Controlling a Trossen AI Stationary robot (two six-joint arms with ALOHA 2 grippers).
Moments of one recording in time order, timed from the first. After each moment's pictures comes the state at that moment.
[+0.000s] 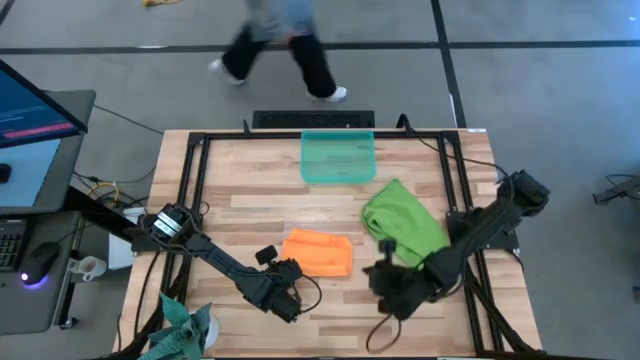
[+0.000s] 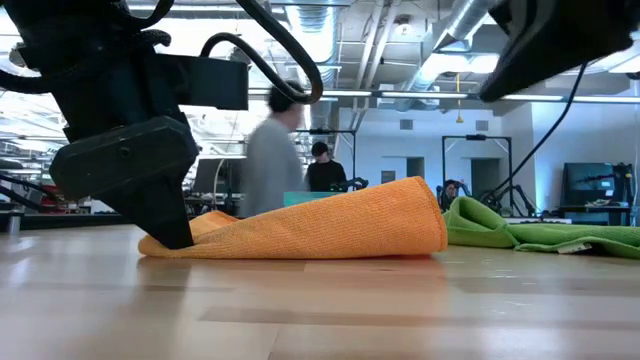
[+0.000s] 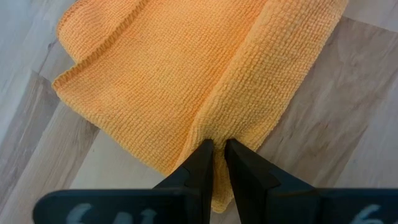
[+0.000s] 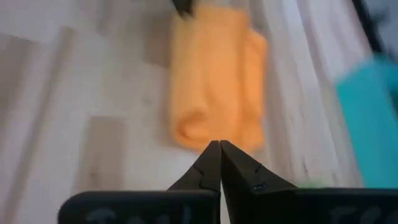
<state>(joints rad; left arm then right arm) -0.59 2.05 1.27 -0.80 -0.50 -1.06 0.71 1.62 1.04 -0.48 0.68 0.28</state>
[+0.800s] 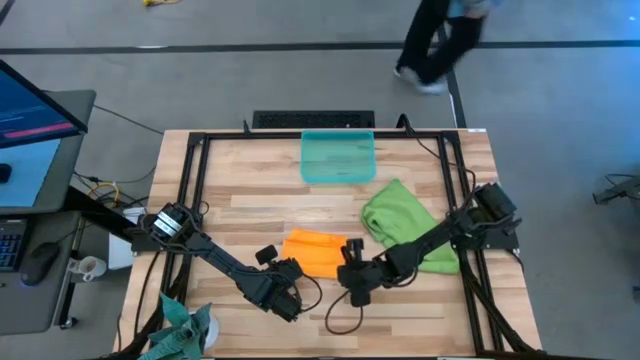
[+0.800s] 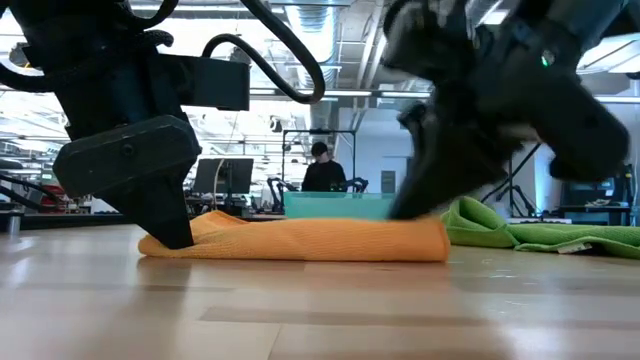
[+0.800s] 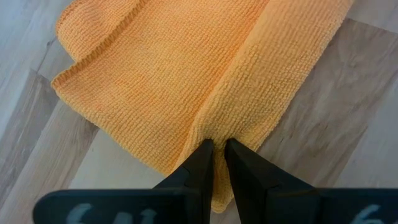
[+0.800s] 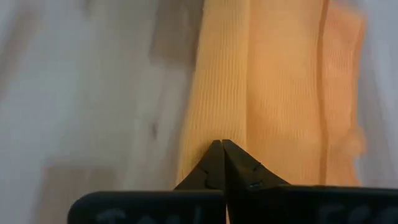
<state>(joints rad) -0.58 2.05 1.27 -0.80 -0.49 -1.06 0.48 1.88 1.04 -0.19 0.37 0.16</state>
